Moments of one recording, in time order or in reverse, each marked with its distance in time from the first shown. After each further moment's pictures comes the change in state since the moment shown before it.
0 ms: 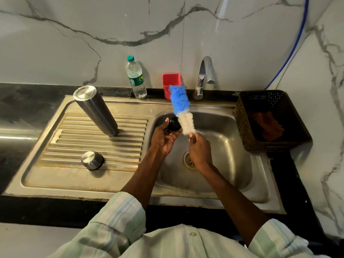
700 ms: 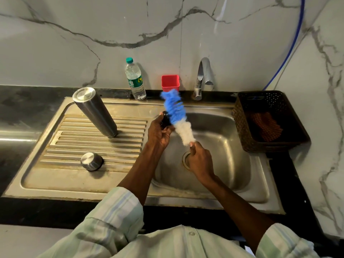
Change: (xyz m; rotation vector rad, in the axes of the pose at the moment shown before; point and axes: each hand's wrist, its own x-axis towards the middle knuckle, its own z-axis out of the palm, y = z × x) left_hand 0.012 0.015 0.015 0.062 0.044 0.132; right_hand -0.022 0.021 -0.002 -0.152 -0.003 -0.116
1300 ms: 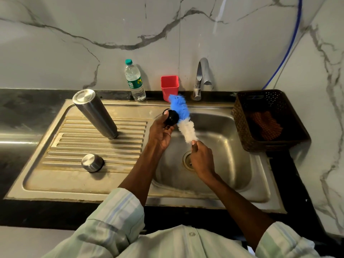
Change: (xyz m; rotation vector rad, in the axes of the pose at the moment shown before) left_hand 0.001 -0.001 0.000 0.042 -0.095 0.021; right_hand 0.005 0.000 -0.002 0.117 -0.011 0.121
